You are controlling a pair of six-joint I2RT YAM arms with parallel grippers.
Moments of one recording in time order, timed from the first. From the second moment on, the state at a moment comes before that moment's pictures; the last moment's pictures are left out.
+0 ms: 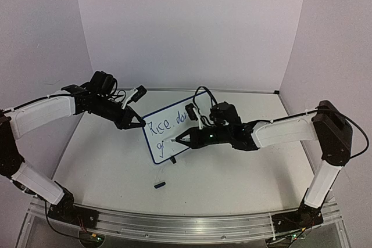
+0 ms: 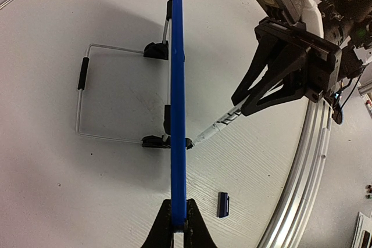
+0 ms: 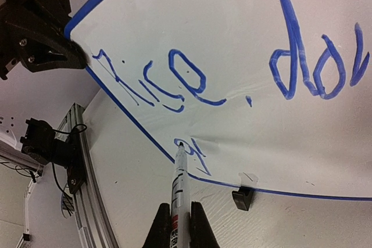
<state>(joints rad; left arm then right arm) -0.51 1.41 1.12 -0.56 0.59 0.16 0.87 1.79 1.05 0.29 -0.39 0.49</state>
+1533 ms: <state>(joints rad) -0.51 1.41 1.12 -0.56 0.59 0.16 0.87 1.76 1.01 0.30 -0.34 0.49</state>
